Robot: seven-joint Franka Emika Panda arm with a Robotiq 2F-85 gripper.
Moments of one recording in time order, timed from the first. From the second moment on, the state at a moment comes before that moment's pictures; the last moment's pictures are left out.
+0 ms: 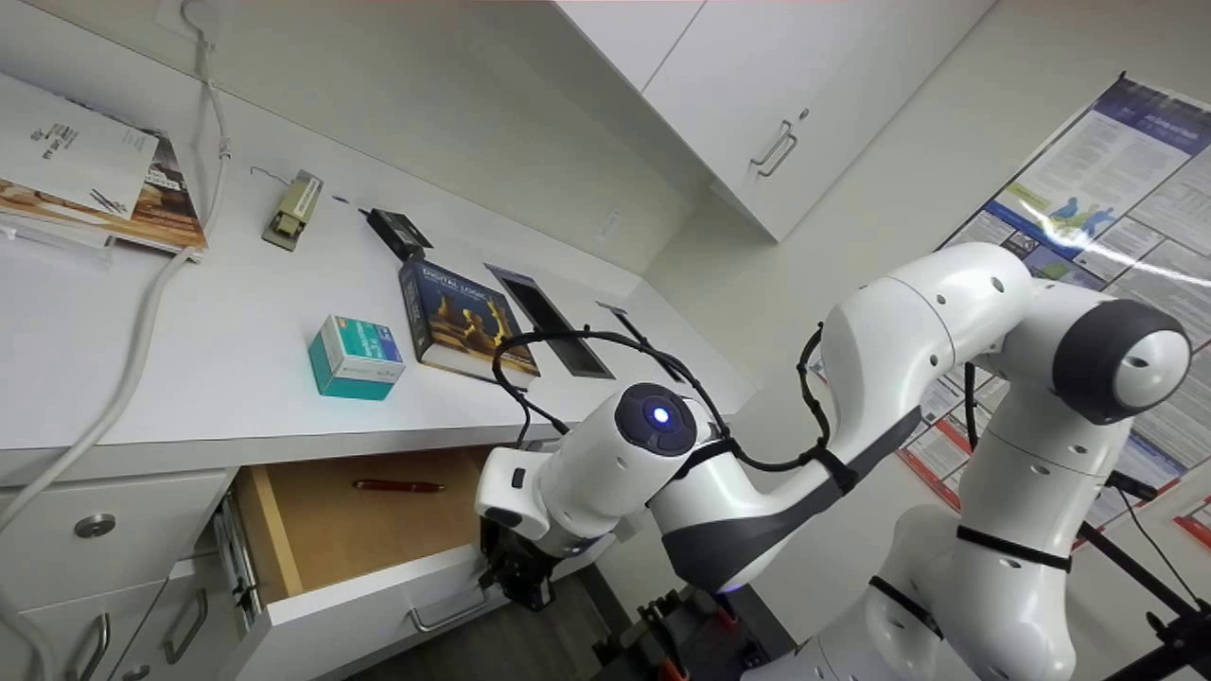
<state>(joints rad) 0.51 0.42 0.31 -2.31 -0.71 2.49 -0.23</state>
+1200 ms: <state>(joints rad) 0.47 0.47 0.27 -2.20 -1.11 2.50 0.08</state>
